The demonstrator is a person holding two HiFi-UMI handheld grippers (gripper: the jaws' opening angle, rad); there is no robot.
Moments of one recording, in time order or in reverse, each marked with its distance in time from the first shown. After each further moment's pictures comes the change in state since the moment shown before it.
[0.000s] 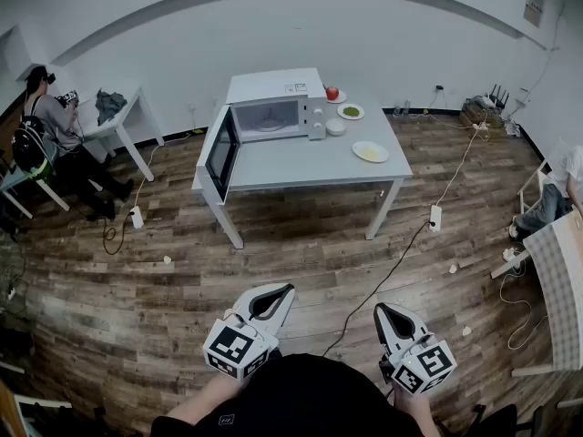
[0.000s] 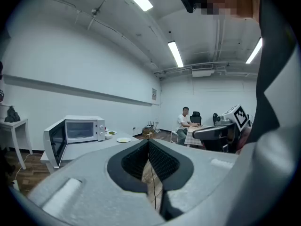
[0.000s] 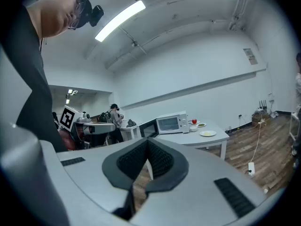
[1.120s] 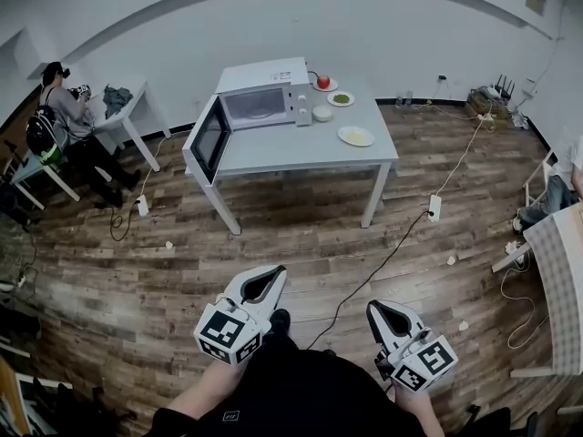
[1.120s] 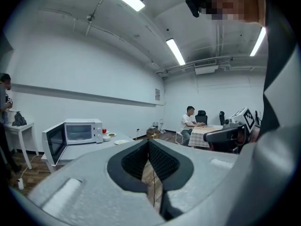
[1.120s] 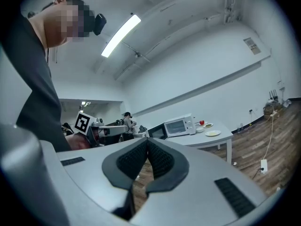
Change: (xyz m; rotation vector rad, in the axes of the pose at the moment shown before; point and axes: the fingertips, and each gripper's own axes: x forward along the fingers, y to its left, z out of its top) left arm 0.041 -0.100 0.010 0.026 -0.016 0.093; right arm -0.107 -0.043 -0.006 0.055 -0.079 0.172
